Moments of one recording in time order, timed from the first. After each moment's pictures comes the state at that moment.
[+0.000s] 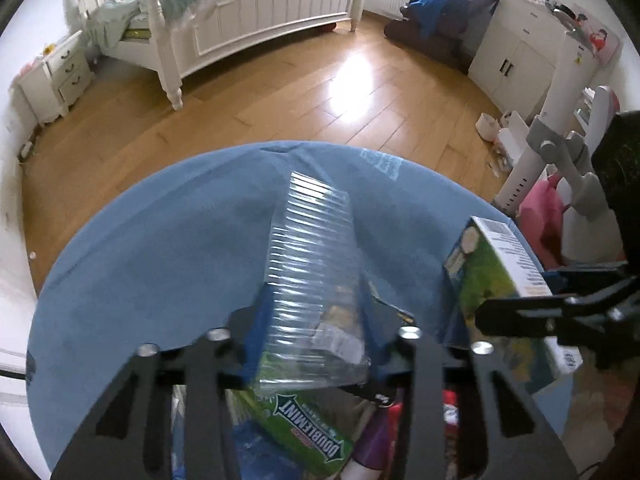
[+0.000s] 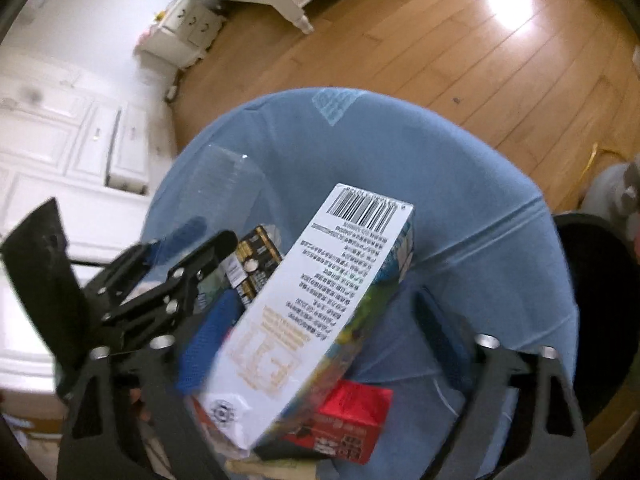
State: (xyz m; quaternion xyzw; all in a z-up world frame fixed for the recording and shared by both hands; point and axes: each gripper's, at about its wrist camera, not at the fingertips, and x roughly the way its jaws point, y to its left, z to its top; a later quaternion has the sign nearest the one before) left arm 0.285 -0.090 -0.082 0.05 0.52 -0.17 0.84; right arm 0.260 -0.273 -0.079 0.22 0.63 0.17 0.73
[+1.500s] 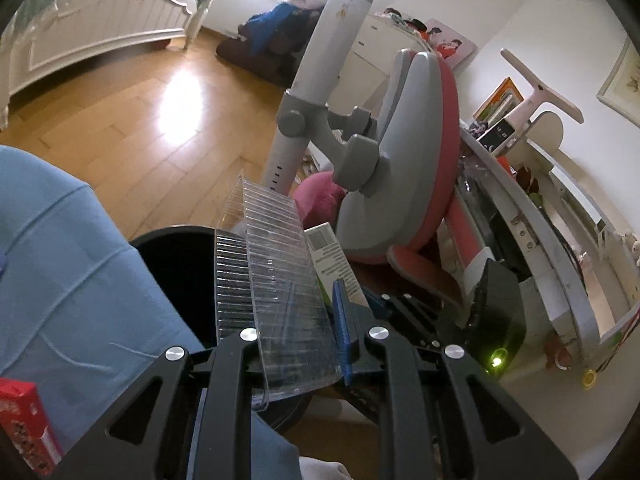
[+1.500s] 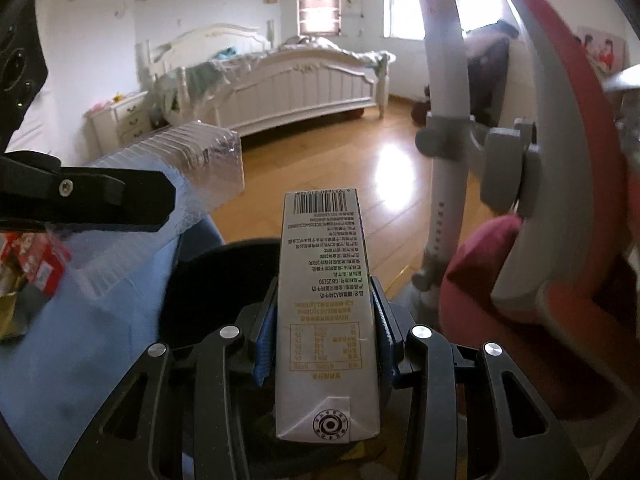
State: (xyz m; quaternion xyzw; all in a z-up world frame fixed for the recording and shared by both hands) left arm 0.154 -0.334 -0.085 -0.08 0.46 -0.45 0.76; right arm 0.060 -0.474 -0.128 0.04 0.35 -0.04 0.93
